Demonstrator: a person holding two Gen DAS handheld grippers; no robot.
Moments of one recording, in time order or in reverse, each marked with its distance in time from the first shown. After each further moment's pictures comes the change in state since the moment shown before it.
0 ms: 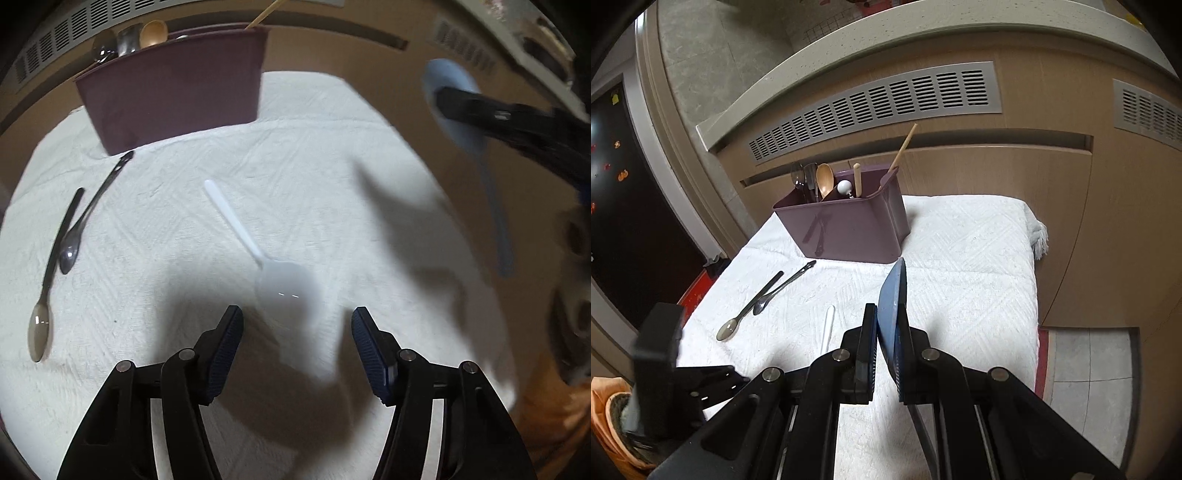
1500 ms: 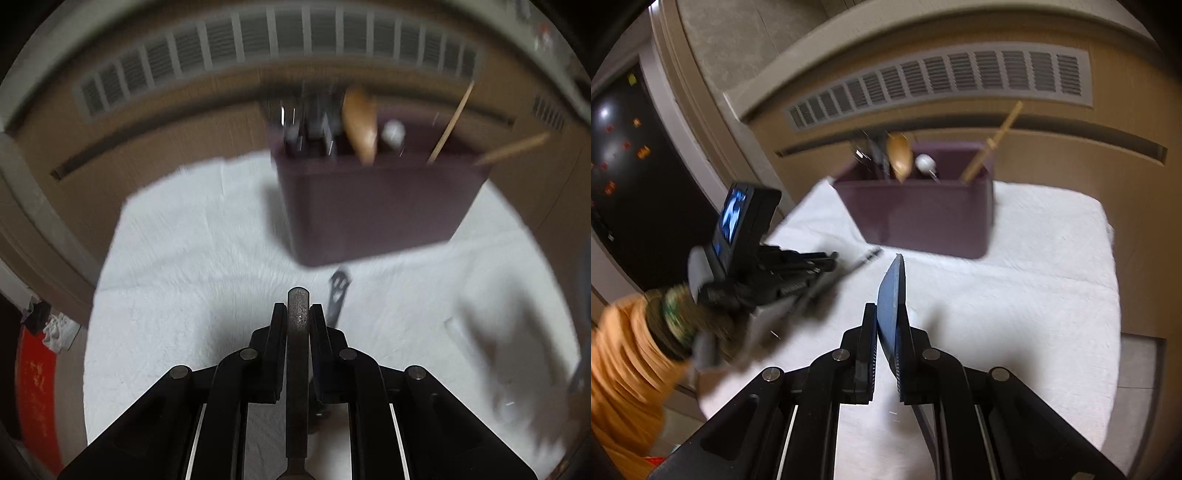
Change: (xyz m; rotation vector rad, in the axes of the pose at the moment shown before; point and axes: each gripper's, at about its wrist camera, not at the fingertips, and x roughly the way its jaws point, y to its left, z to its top) left arm -0.038 0.155 0.075 -0.019 -0.234 0.196; right arm 0.042 0.072 0.030 -0.055 0.093 0.139
